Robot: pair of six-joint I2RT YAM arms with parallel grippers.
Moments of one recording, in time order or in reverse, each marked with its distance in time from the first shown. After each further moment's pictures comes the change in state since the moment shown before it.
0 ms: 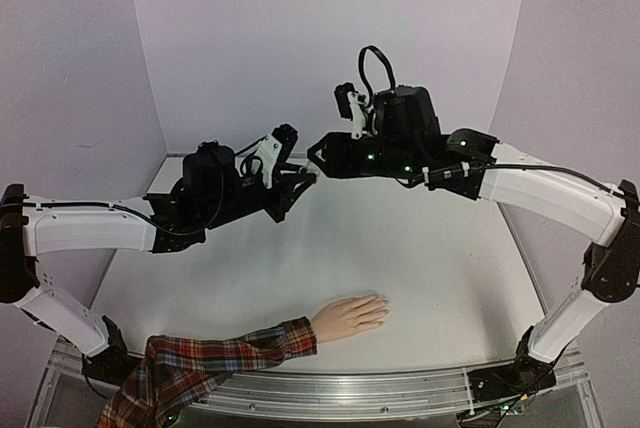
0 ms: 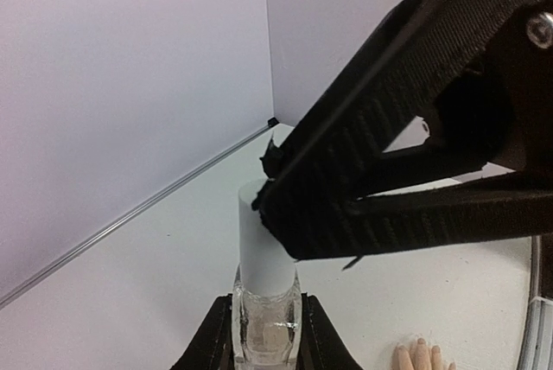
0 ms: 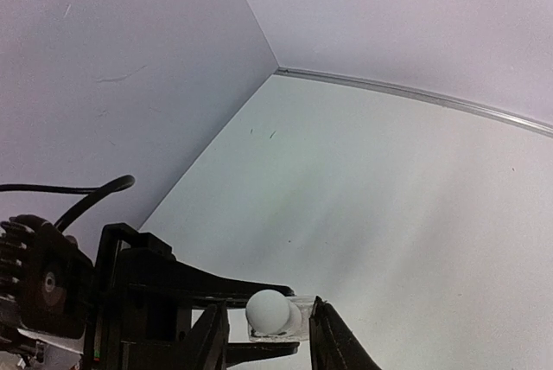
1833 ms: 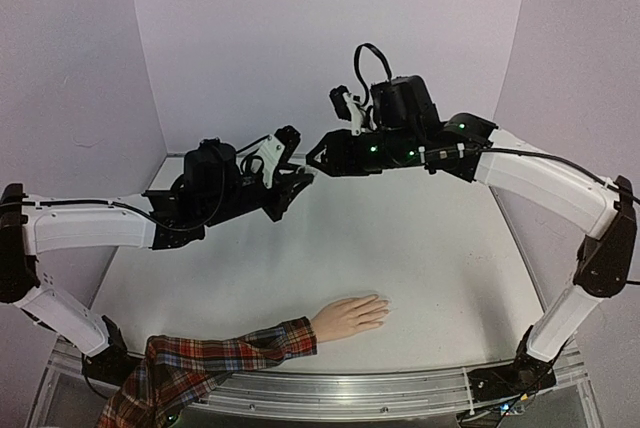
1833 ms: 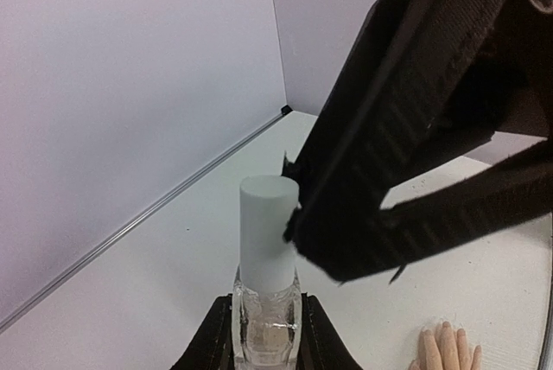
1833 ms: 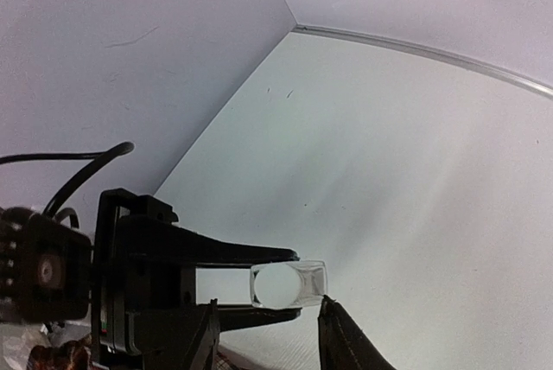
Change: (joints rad) left arm 0.015 -0.001 0.018 -0.053 -0.005 0.076; right arm -0.058 0.041 0.101 -0.153 -0.188 0.004
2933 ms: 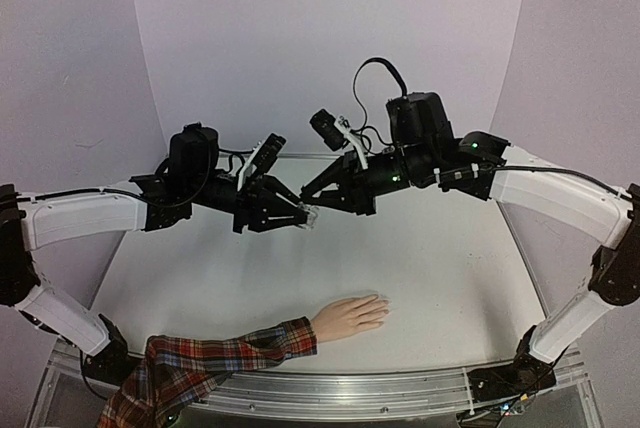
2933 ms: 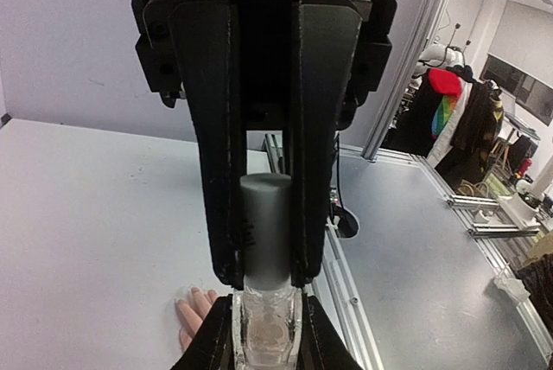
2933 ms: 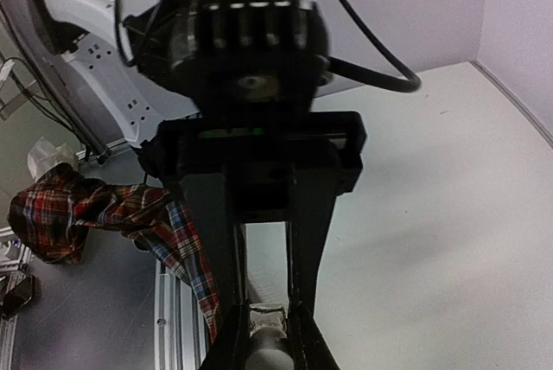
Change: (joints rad) left arm 0.179 -0.016 0.016 -0.084 1.047 -0.194; right arm 0.000 -0.091 -0.175 0.096 -0.501 -0.509
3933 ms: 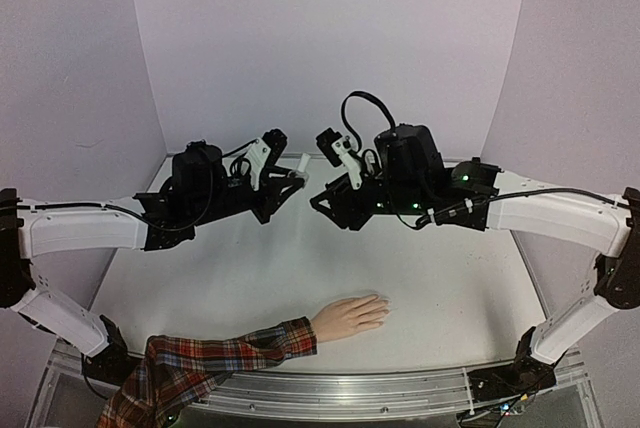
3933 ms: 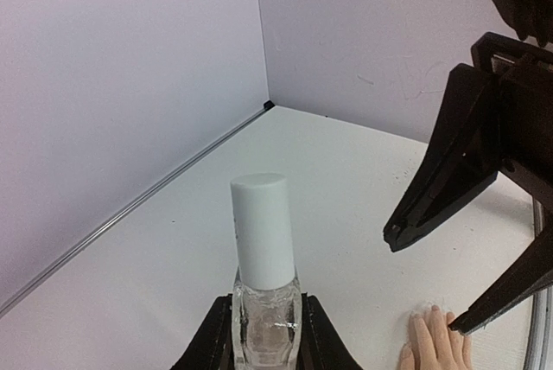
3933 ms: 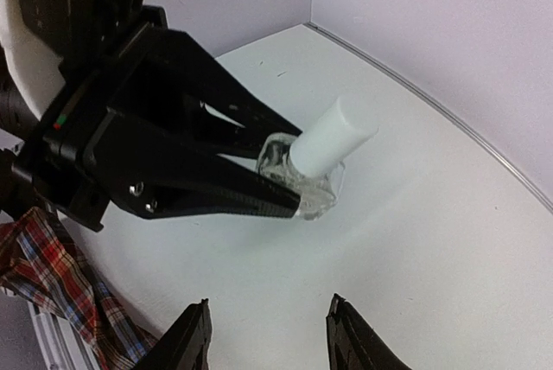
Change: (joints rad) left arm -0.114 -0.024 -0.084 0.108 -0.920 0.177; right arm 0.095 -0.041 -0.166 0.115 0.632 0.075
